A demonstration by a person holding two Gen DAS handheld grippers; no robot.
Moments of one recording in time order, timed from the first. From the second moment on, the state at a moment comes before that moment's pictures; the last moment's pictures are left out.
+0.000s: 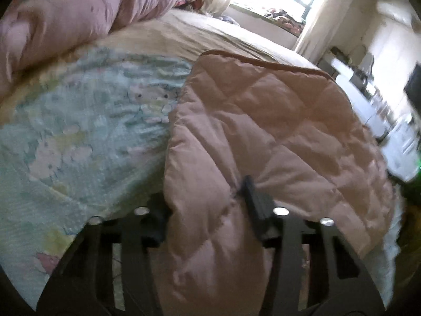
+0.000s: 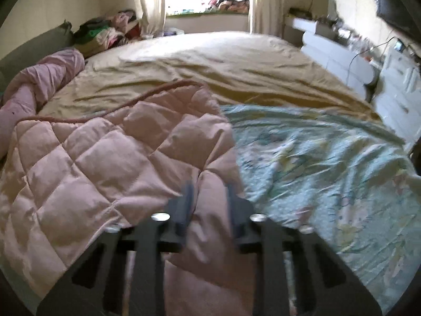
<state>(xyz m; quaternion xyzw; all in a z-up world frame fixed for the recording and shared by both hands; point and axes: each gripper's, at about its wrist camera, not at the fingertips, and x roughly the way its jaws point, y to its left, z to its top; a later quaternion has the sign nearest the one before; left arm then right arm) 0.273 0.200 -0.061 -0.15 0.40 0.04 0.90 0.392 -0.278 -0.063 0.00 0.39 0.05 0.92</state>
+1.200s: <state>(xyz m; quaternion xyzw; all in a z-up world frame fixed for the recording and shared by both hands) 0.325 0.205 -0.047 -0.13 0.38 0.06 0.91 0.455 -0.279 -0.095 0.02 0.39 -0.03 0.92</state>
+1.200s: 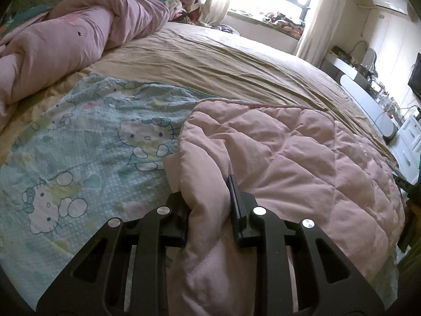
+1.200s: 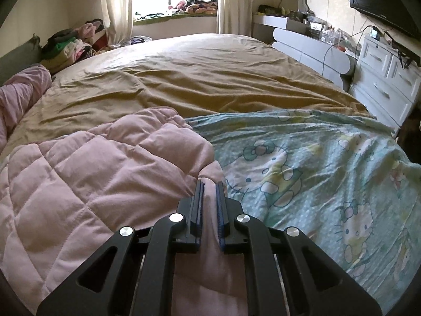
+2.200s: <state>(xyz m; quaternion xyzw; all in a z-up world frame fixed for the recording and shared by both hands) 0.249 0.204 -0.014 -0.14 0.37 0.12 0.91 0.322 -0.296 -0.030 0.08 0.33 0.08 0.94</state>
